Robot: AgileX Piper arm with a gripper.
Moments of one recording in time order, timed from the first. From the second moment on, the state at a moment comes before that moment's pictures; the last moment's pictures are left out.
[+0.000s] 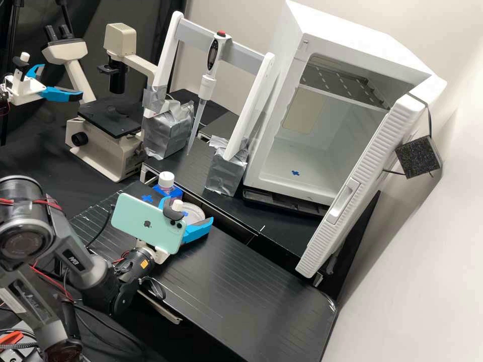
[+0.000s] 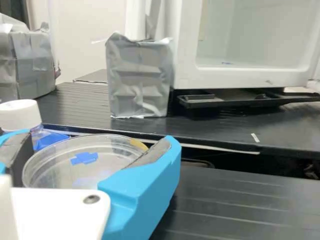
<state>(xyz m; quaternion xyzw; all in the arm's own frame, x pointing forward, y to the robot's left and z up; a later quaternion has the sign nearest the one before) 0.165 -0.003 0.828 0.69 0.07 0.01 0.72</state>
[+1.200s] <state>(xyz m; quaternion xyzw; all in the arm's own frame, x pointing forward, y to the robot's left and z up) 0.175 -0.044 0.872 0.75 -0.08 0.02 0.66</state>
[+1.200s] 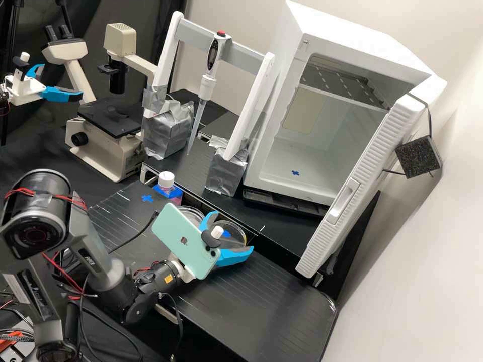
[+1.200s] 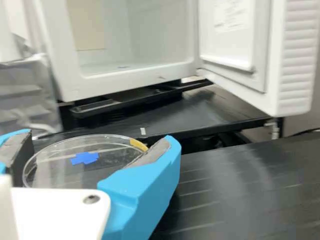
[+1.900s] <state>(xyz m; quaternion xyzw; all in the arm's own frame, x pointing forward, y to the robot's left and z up) 0.190 -0.059 0.866 0.72 -0.10 0.00 0.69</state>
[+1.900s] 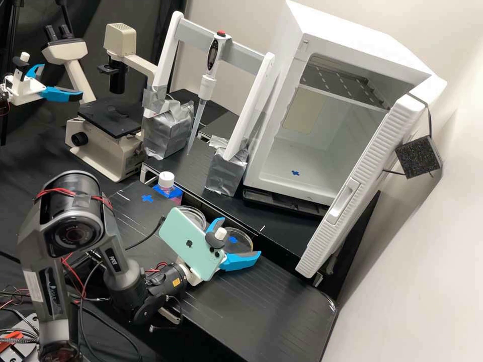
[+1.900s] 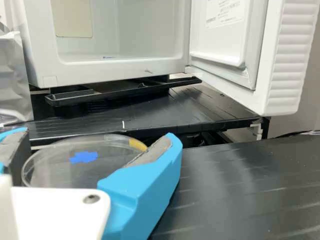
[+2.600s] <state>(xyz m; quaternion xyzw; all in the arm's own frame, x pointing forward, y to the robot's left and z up) 0.158 -0.014 0.878 0.72 -0.10 0.09 0.69</state>
